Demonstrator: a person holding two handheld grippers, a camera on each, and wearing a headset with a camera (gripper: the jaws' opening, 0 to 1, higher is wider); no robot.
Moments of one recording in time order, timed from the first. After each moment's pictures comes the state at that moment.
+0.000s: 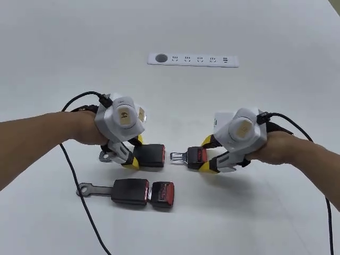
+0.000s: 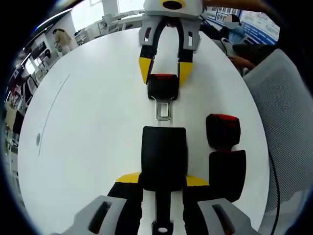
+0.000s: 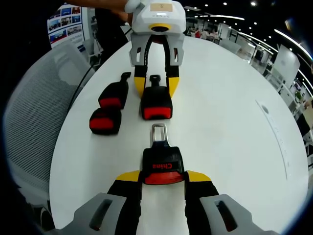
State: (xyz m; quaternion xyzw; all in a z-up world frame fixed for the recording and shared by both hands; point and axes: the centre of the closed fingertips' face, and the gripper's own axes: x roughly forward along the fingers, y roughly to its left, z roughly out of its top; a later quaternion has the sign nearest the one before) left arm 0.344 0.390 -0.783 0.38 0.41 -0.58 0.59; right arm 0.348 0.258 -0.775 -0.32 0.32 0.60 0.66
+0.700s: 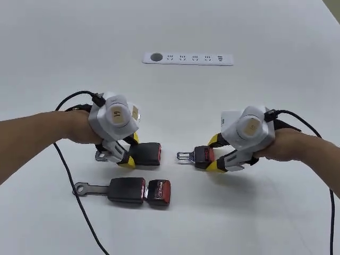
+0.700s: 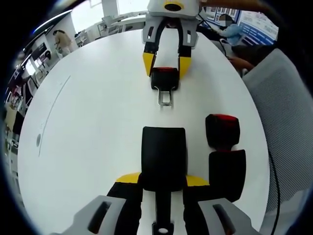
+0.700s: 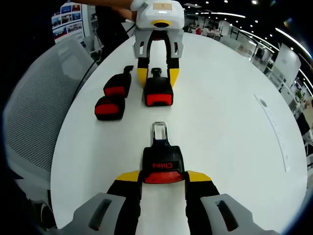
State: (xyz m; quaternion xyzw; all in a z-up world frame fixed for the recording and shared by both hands) left arm 0.343 0.389 -0.782 0.37 0.41 -0.58 0.60; right arm 0.345 0.232 -0.781 -0.34 0.33 0.59 0.65
